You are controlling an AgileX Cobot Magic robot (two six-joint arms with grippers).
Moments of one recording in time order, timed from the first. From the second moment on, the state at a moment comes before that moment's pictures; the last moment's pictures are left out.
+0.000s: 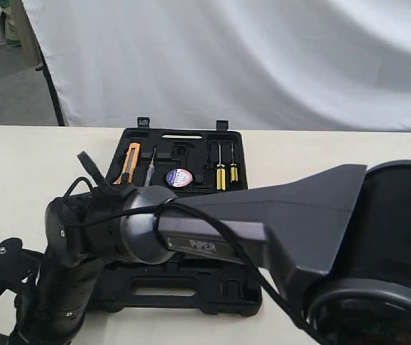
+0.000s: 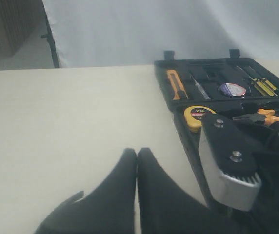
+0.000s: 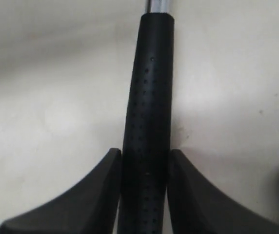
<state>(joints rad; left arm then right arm) -0.01 0.00 0.00 0.01 0.32 -0.03 1.19 2.30 -1.72 0.45 0.78 -0.55</state>
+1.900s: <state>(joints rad) -0.01 0.00 0.00 0.01 0.32 -0.03 1.01 1.95 -1.16 0.14 0.84 -0.67</state>
